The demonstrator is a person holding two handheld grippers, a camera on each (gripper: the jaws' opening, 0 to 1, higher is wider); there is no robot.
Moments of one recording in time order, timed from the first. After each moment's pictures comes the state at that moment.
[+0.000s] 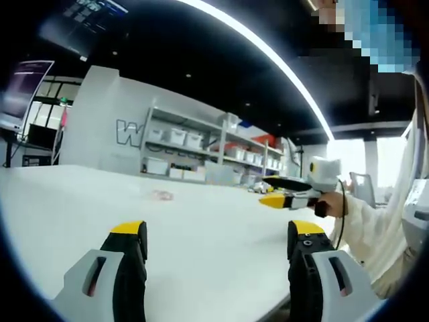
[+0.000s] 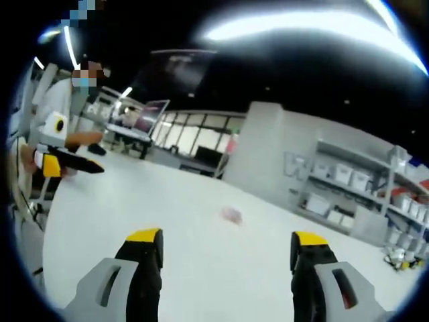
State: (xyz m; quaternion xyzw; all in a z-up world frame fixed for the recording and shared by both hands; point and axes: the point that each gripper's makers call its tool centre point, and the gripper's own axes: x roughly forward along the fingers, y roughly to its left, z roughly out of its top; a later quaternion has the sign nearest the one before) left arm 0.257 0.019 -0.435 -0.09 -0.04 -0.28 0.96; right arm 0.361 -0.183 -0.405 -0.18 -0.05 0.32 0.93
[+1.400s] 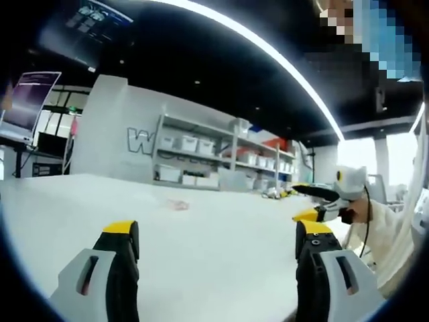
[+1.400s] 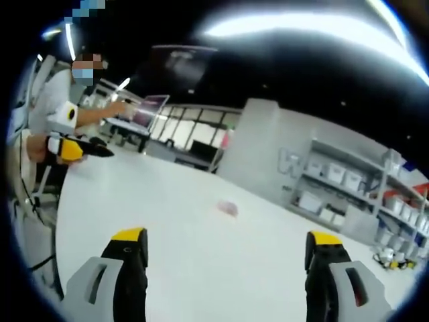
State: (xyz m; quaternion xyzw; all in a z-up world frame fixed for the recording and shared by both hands) left arm 0.269 0.045 -0.419 -0.08 -0.06 -0.23 0.97; right arm 0.333 -0.195 -0.410 -0.20 -0.05 0.29 0.93
